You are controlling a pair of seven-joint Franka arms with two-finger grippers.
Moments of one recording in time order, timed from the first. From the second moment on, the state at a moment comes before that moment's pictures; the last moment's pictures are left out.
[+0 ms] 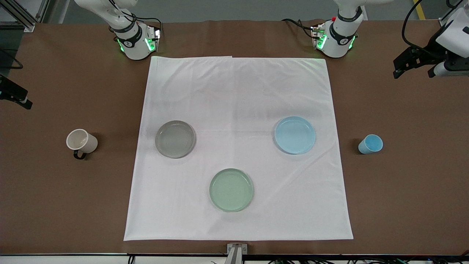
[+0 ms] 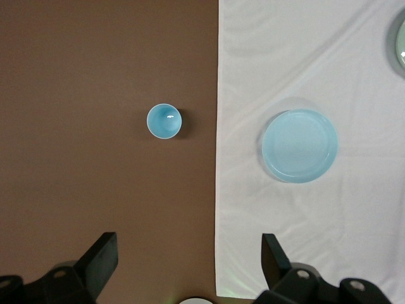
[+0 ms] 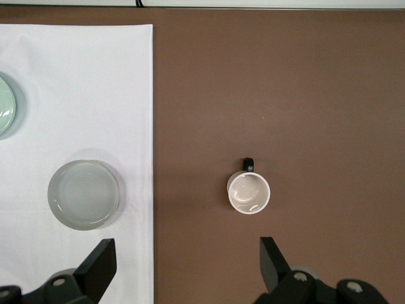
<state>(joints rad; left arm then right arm) -0.06 -0.16 -0.05 -1.69 0.02 1.53 -0.09 0.03 0.05 -0.13 -1.43 0.01 1.58 -0.11</state>
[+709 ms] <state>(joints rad) 0.00 0.05 -0.02 -1.65 0.02 1.56 -0.08 0.03 0.06 -0.13 -1.43 0.01 1.57 -0.11</state>
